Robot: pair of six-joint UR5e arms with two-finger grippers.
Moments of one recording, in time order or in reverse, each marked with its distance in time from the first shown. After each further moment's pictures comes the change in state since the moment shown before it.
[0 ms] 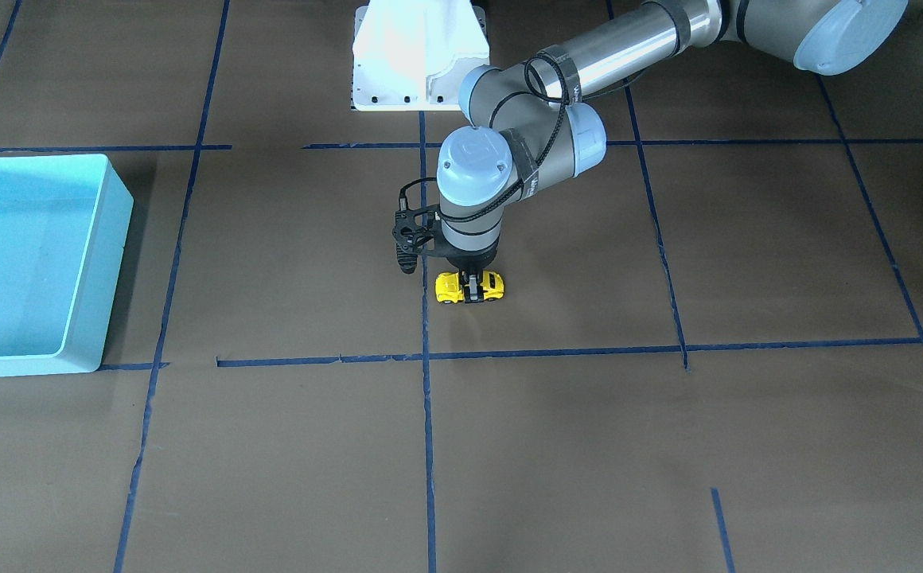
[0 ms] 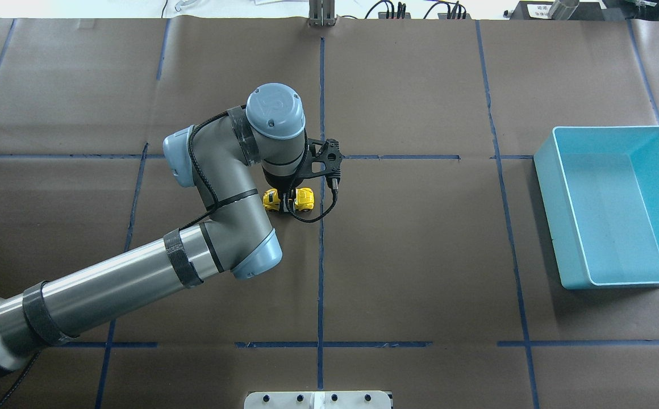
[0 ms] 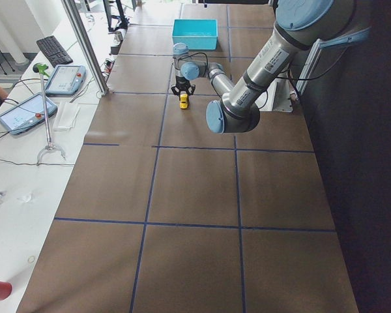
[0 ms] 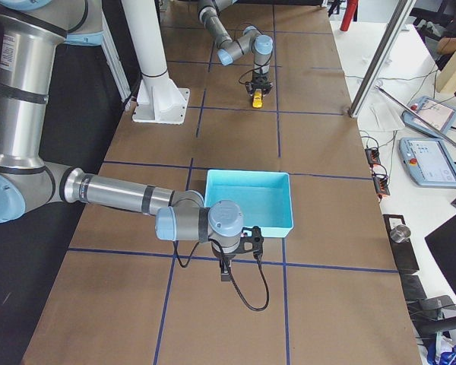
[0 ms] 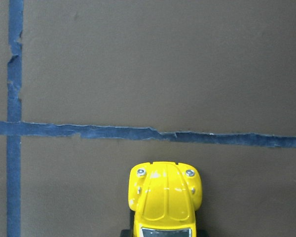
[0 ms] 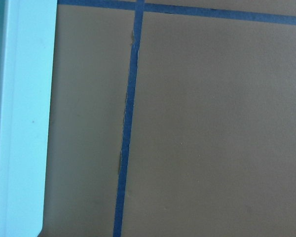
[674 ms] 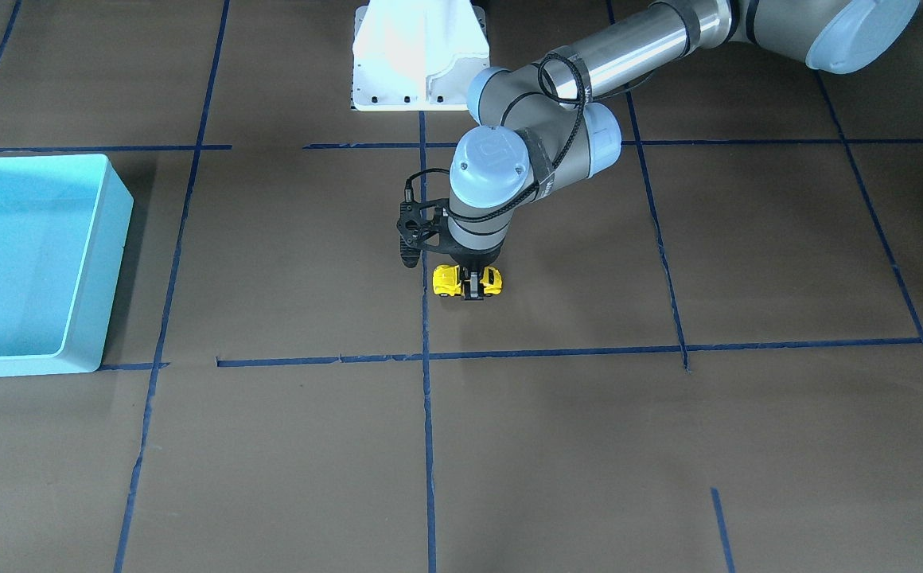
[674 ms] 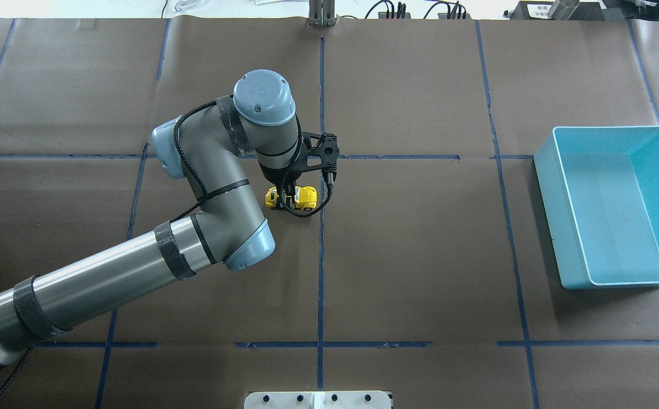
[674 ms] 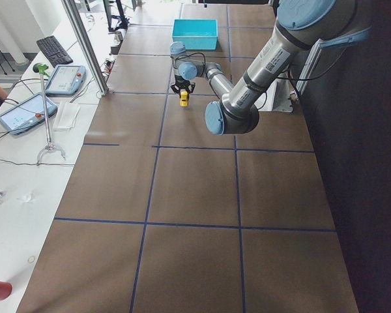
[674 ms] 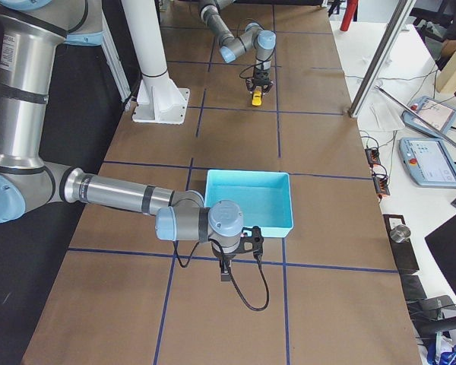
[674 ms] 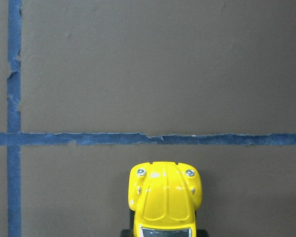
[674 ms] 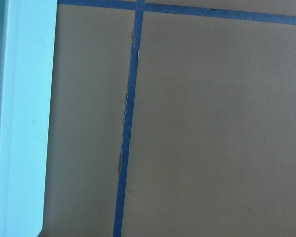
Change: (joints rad) left arm -0.021 0.013 -0.018 -0.052 -0.061 0.068; right arm -0.001 0.000 0.000 0.000 0.000 0.000
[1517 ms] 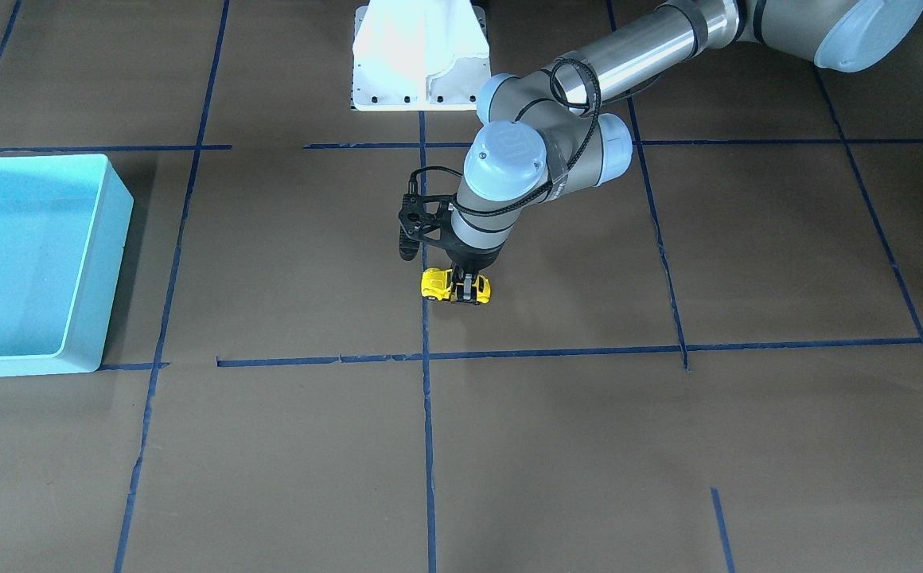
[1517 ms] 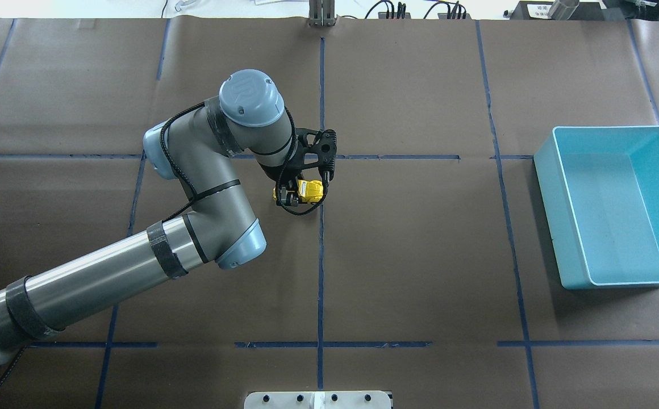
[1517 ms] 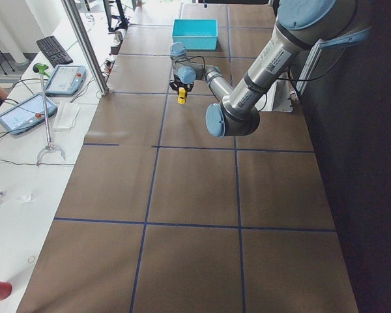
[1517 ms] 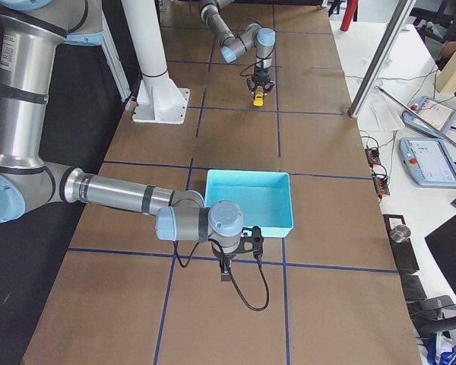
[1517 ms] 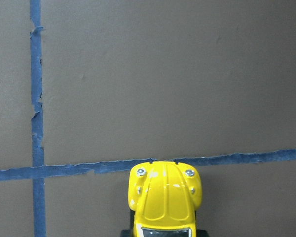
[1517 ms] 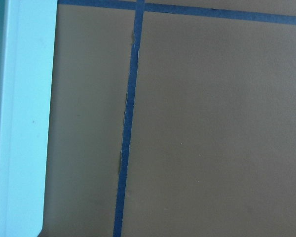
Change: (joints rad) left arm -0.007 0.027 0.002 -0.137 -0.003 0.003; right arm 0.000 0.000 0.000 0.000 0.000 0.000
